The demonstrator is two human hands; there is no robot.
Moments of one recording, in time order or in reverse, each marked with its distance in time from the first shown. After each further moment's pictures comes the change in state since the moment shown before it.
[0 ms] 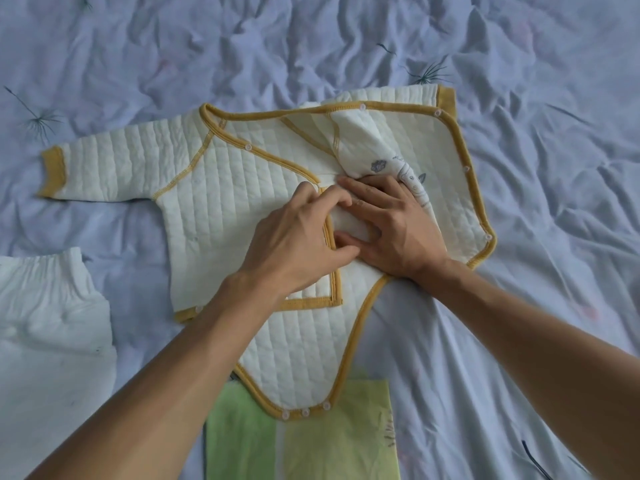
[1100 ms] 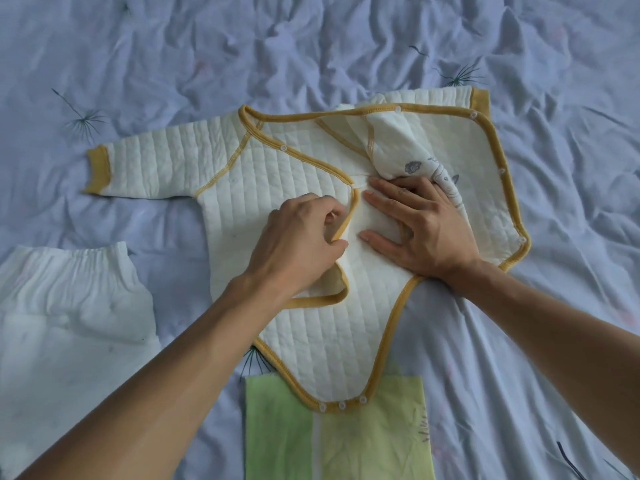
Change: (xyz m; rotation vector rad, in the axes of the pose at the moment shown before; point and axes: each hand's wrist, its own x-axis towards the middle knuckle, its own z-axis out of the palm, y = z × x) left_hand -0.017 -0.021 -0.026 -0.095 0.071 -0.096; right_hand -0.001 -0.002 0.001 -0.038 0.016 0.011
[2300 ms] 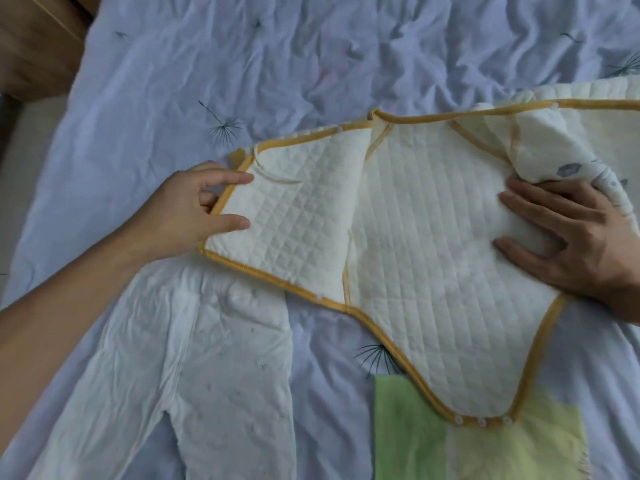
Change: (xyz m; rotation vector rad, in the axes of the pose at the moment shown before) left_hand -0.045 -0.194 -0.192 -0.242 -0.035 -0.210; right_hand -0.003 0.022 0.018 -0.043 0.074 -0.079
